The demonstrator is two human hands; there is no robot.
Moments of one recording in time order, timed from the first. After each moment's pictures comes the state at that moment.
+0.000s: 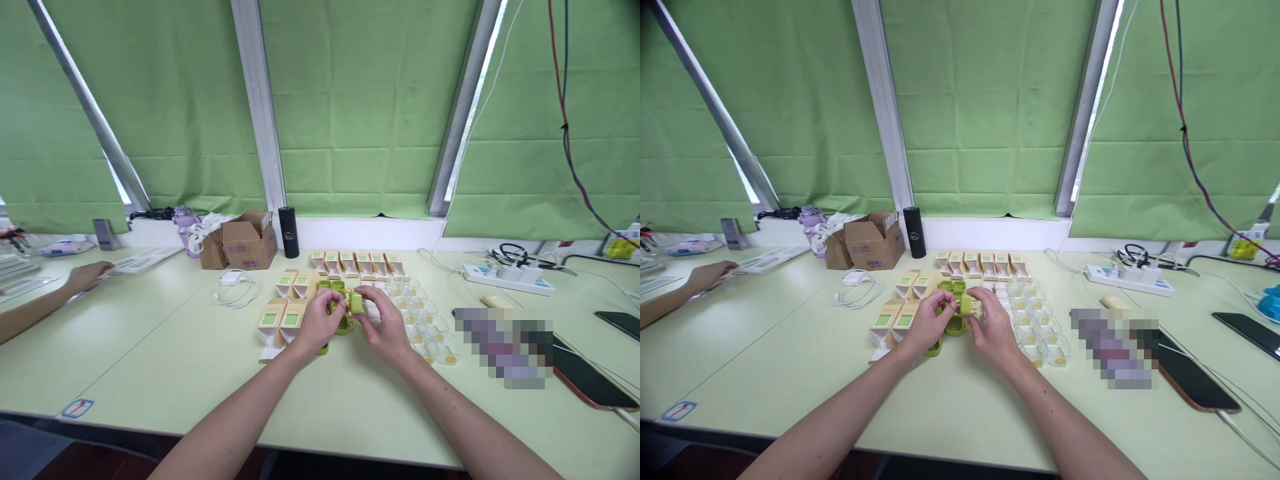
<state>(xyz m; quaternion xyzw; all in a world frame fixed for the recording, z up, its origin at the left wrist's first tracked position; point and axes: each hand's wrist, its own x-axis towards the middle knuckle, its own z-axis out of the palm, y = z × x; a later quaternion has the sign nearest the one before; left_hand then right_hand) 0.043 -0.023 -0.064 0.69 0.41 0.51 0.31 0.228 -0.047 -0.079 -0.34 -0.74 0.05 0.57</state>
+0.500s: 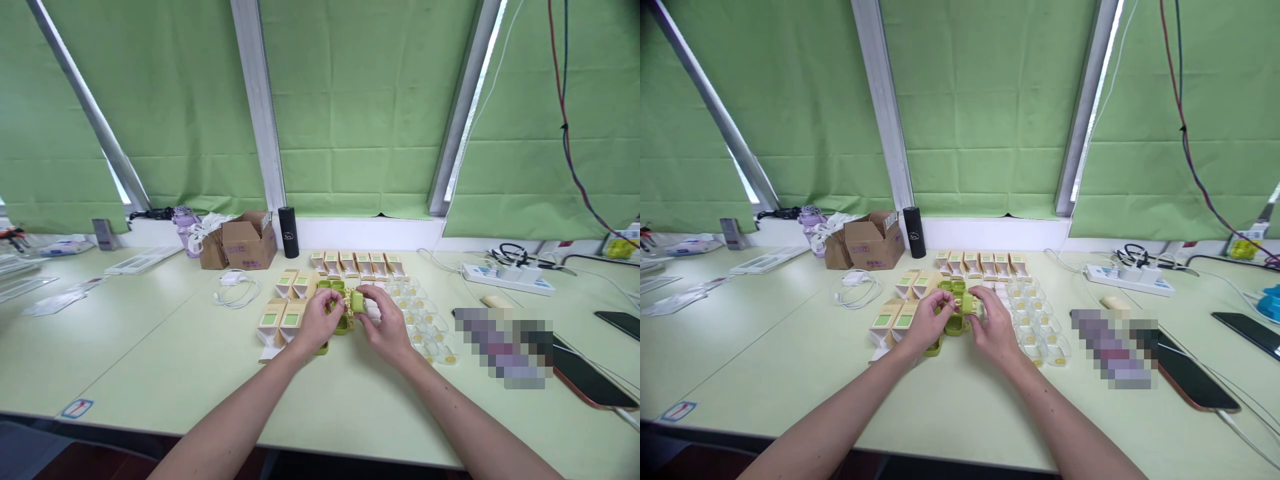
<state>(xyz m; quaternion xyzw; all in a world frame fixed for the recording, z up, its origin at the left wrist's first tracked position) 0.042 -0.022 -0.065 0.69 0.41 0.51 0.31 0.230 -0.045 -0.080 -0.35 -0.73 0.05 0.58</state>
